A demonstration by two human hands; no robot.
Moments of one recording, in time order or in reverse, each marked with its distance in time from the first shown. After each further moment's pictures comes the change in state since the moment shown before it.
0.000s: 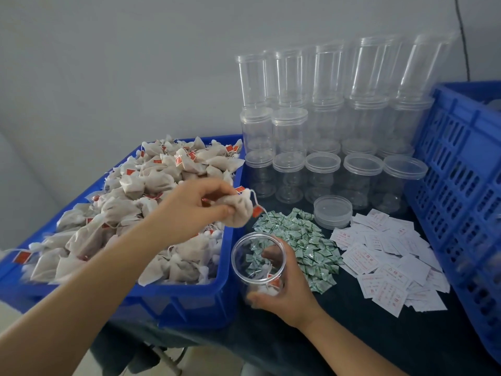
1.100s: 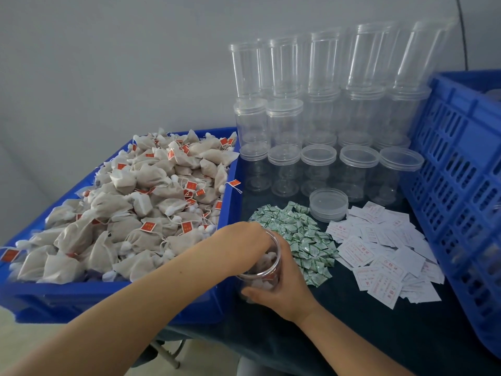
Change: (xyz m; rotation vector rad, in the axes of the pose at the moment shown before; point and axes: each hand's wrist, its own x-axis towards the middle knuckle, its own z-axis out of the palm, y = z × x) left_hand 0.022 0.022 0.093 0.971 -0.639 0.081; right_hand 0.001 -0.014 -0.001 0.118 -0.043 -0.049
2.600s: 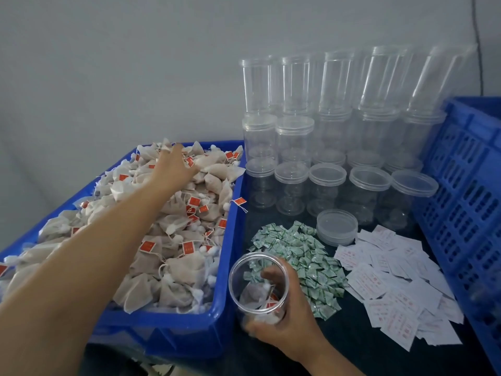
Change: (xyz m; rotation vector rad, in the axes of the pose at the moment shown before) left_hand 0.049 -0.203 0.014 -0.716 0.625 -0.804; right_hand -0.004 0.014 -0.003 -0.140 0.034 0.115
